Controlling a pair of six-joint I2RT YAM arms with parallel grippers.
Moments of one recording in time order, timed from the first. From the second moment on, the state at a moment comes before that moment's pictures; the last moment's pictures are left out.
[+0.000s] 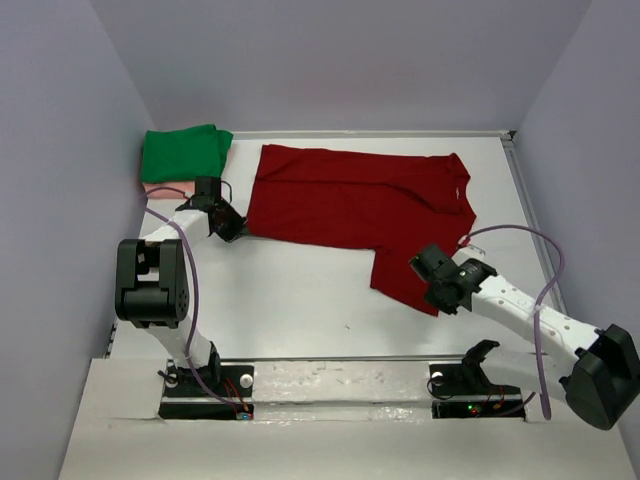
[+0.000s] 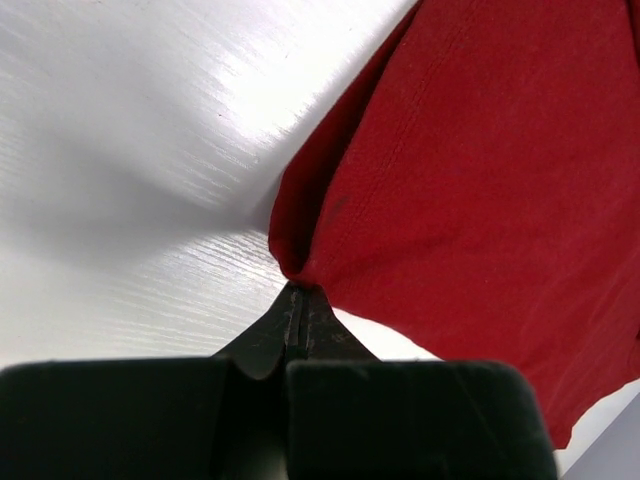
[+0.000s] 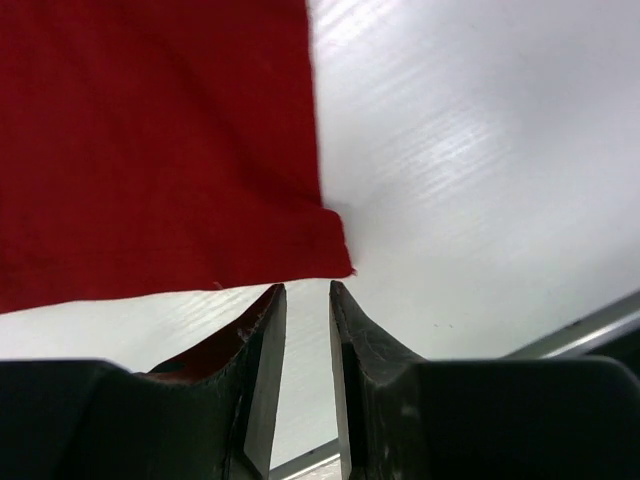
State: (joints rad) left arm -0.03 1.67 0.99 -0.30 0.13 -0.81; right arm 0.64 1.05 0.68 -0.94 0.50 1.17
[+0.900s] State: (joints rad) left arm -0.03 1.67 0.99 -0.29 0.17 -0.81; right arm 0.75 1.18 0.68 -1.06 0.50 1.49
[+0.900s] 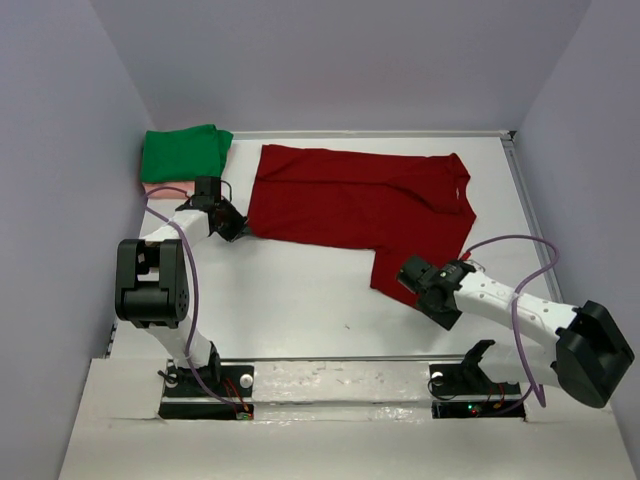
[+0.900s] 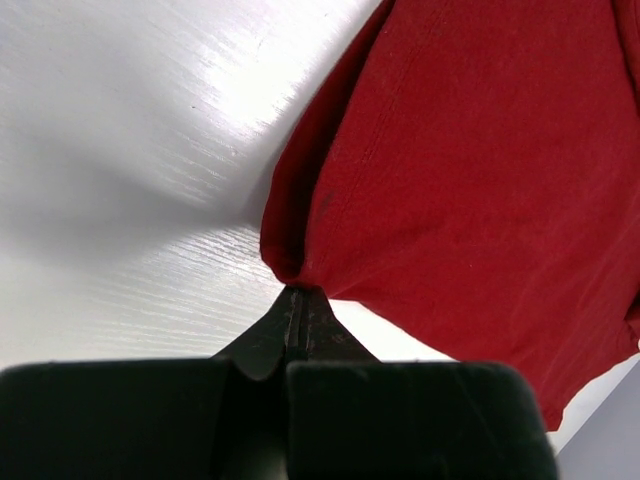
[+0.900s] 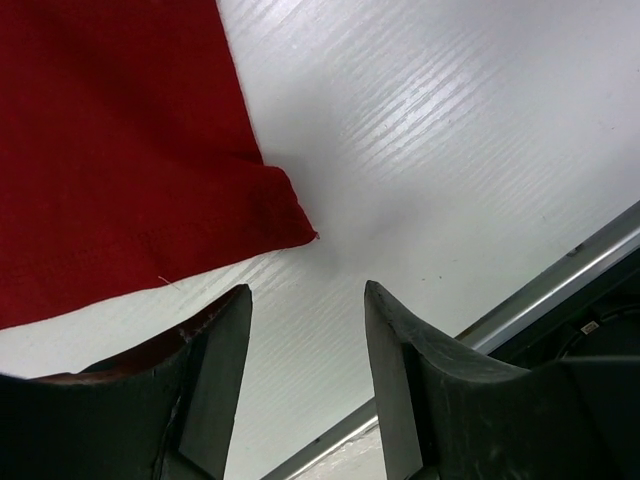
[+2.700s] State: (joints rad) left arm -0.03 1.64 0.96 -0.25 0.28 -0.81; right arm 0.60 1.28 0.66 -0.83 0.35 1.35
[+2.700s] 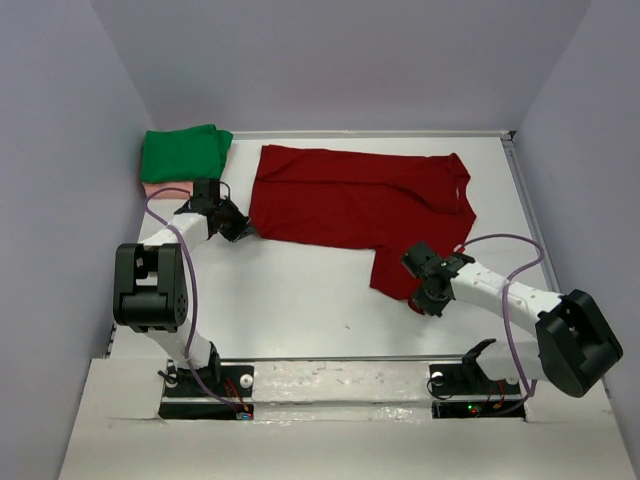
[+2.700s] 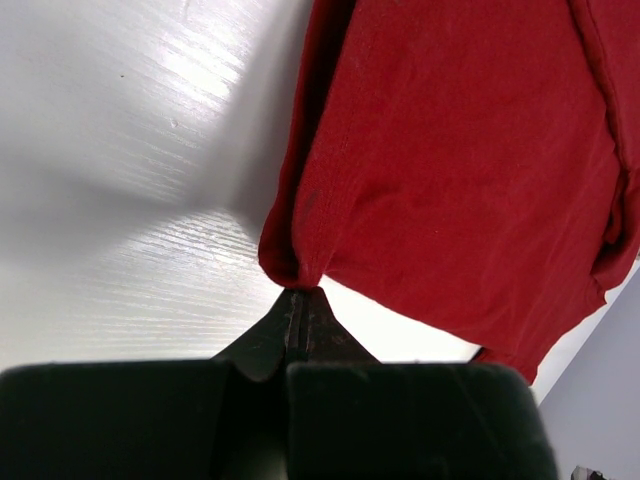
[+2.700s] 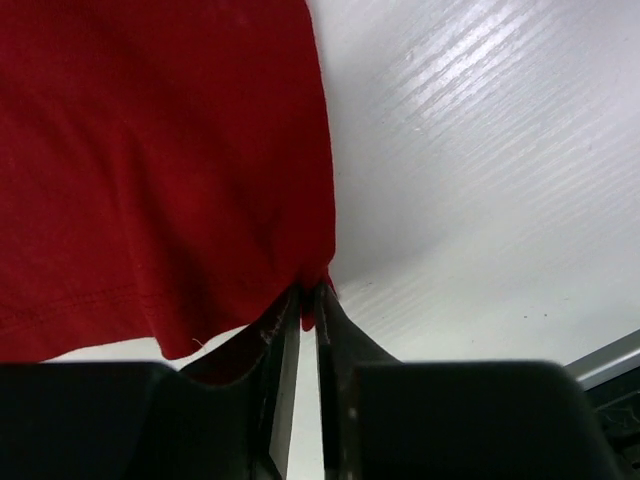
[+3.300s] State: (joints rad) left arm -0.03 1.61 0.95 -0.27 0.24 -0.80; right arm 0.64 1.28 0.86 -0.99 0.62 1.39
